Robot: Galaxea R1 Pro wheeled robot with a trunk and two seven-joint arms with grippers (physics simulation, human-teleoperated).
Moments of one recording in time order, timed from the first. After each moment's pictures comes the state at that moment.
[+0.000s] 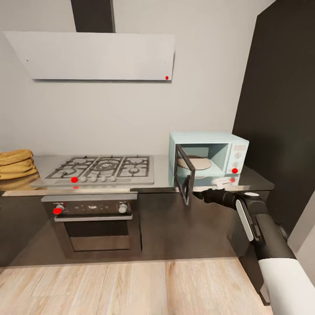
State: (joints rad) left arm 0.00 -0.06 0.02 -0.09 0.24 -0.05 0.01; right arm -0.70 -0.13 -0.03 -1.29 0.00 0.77 0.55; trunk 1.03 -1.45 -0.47
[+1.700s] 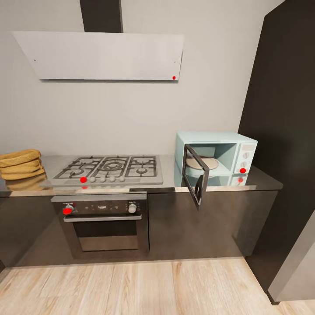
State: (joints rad) left arm 0.00 -0.05 0.02 -0.09 0.24 -0.05 0.01; right arm -0.27 -0.14 -0.13 0.03 0.03 -0.04 0.11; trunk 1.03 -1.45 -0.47
